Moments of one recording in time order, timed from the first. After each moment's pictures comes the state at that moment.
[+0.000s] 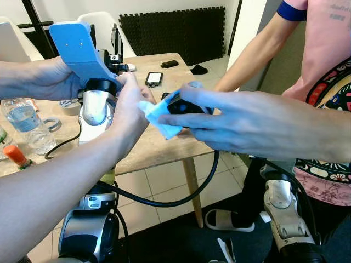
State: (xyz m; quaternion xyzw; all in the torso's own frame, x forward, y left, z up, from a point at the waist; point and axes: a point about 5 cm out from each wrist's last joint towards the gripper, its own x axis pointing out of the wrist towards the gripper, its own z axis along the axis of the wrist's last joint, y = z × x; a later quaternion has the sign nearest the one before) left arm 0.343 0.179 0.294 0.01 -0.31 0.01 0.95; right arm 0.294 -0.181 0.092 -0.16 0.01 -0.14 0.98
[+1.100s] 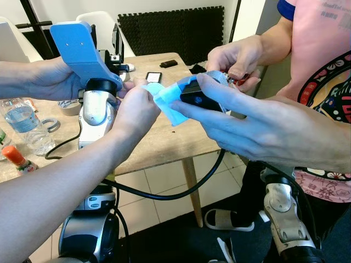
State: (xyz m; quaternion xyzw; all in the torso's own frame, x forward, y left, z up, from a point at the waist) left arm 0.343 0.178 0.294 0.01 -0.31 0.01 0.95; right arm 0.289 -0.183 0.086 -0.16 0.02 -0.14 0.98
